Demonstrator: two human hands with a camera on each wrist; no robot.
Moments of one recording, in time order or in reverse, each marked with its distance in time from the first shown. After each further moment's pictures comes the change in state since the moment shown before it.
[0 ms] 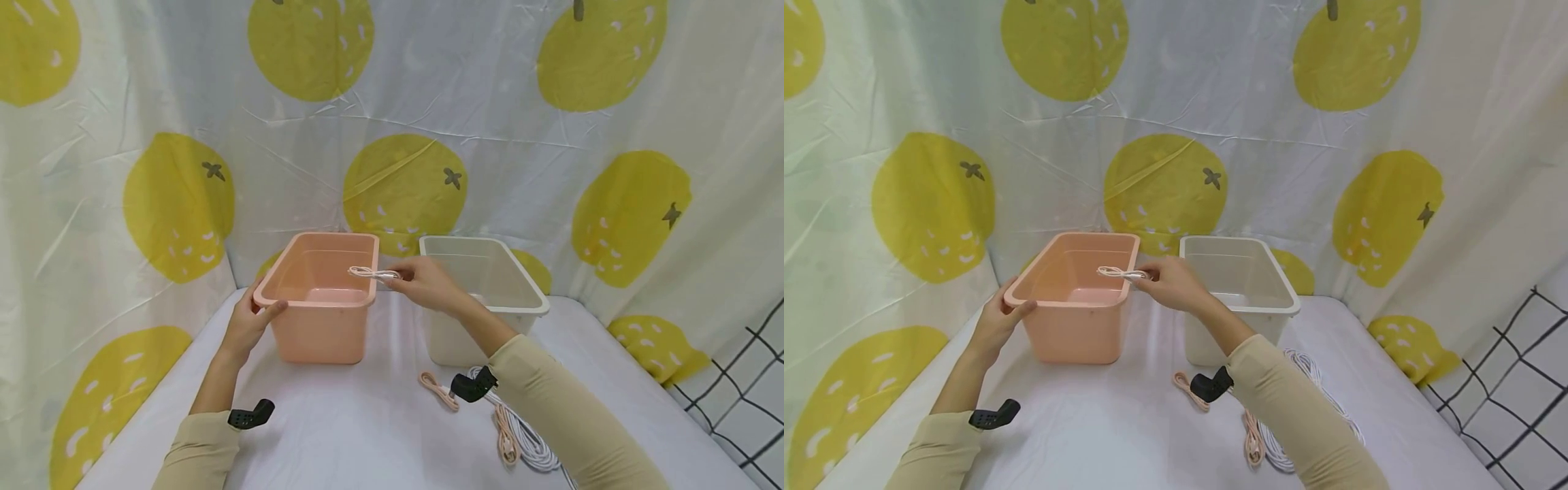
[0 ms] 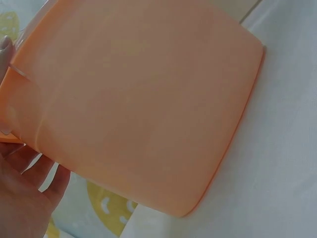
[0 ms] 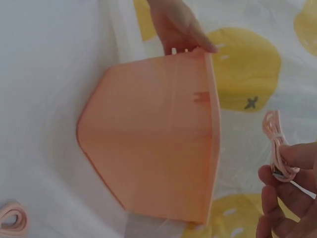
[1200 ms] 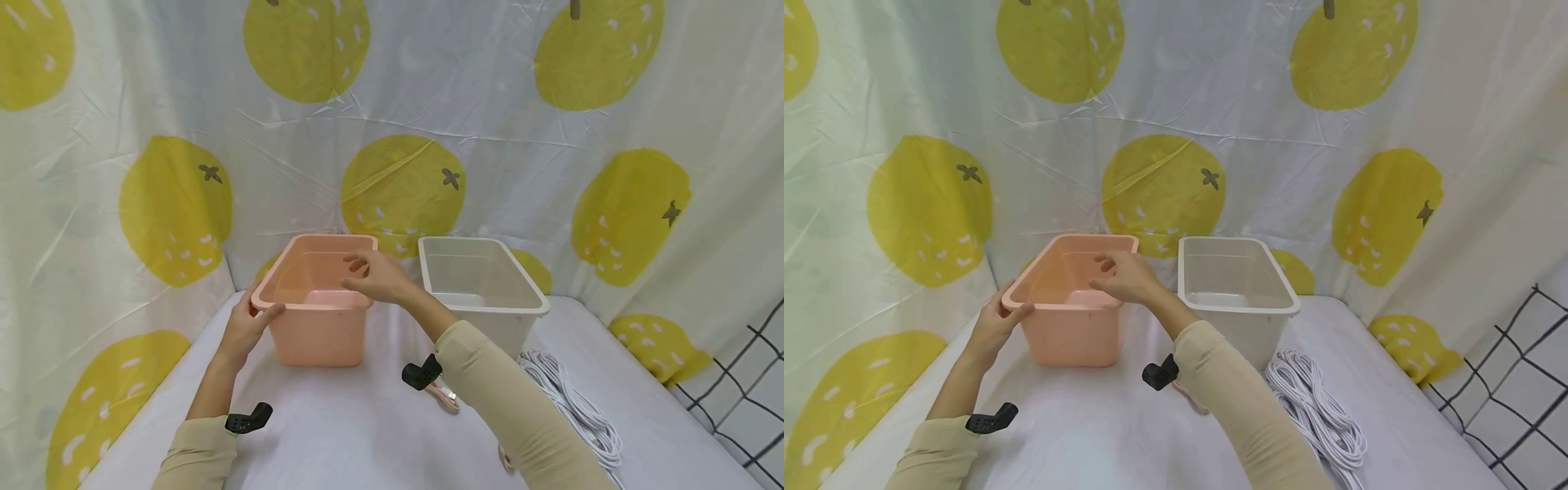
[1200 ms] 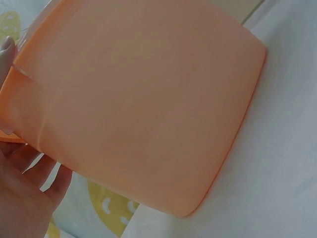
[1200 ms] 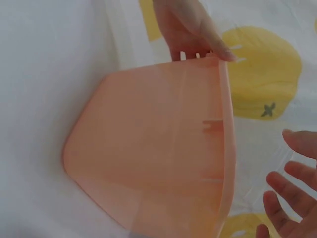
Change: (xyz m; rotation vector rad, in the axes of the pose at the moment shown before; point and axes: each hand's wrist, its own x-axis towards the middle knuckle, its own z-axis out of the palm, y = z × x) left_hand 0.000 -0.001 -0.002 0.016 -0.018 0.005; right_hand 0.048 -0.027 0.044 0.048 -0.021 0.009
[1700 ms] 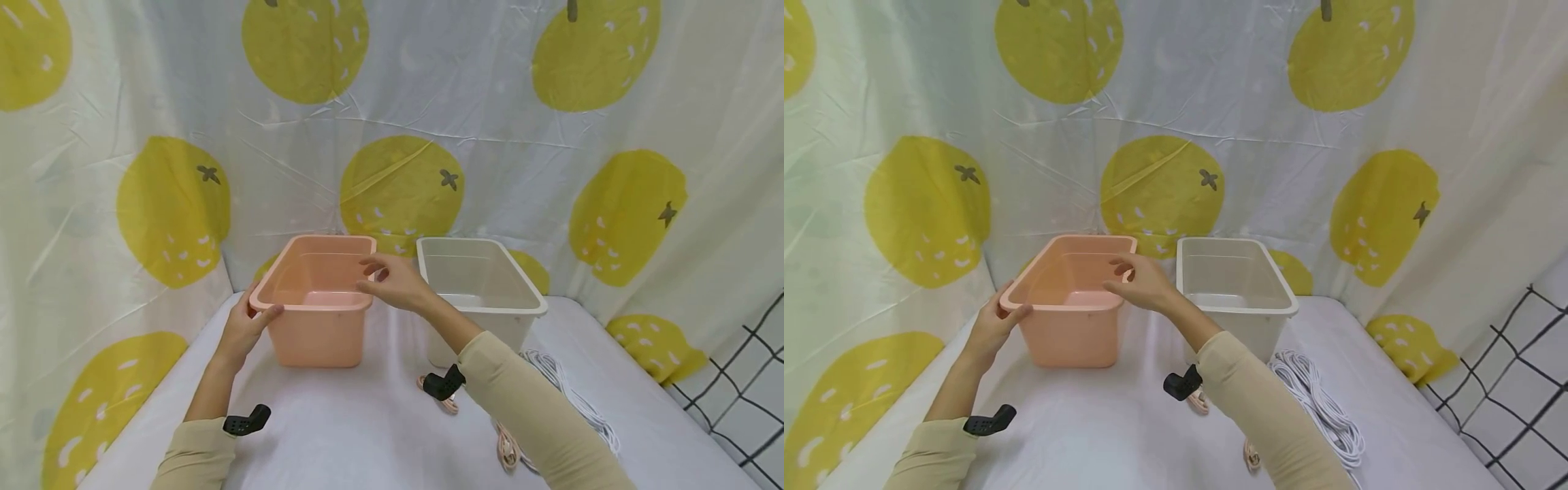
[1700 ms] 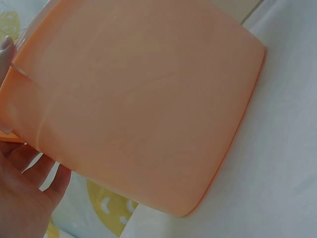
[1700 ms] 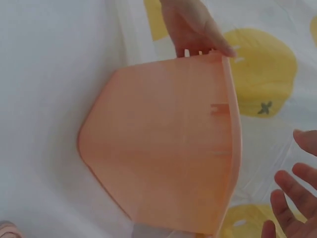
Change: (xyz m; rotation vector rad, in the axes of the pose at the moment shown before) left_hand -0.001 0.001 0.000 0.007 0.005 -0.021; right_hand -0.026 0.015 -0.011 0.062 0.086 -0.014
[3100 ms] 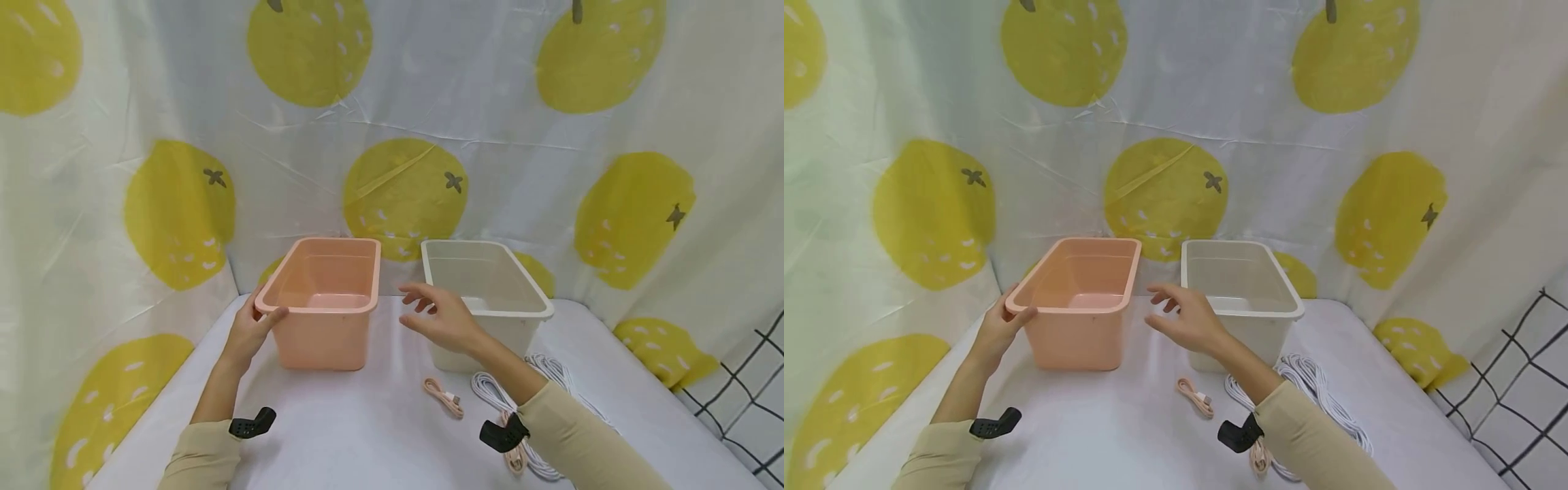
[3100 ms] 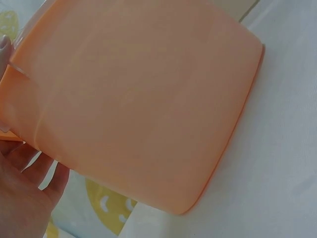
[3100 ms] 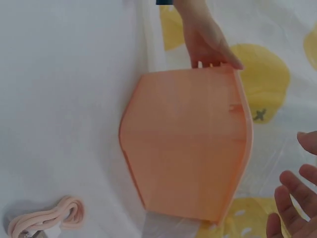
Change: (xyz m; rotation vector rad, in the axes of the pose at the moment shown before) left_hand -0.001 0.000 -0.001 -0.029 -0.005 0.014; right_hand -0.075 0.030 -0.021 -0.041 0.064 -0.127
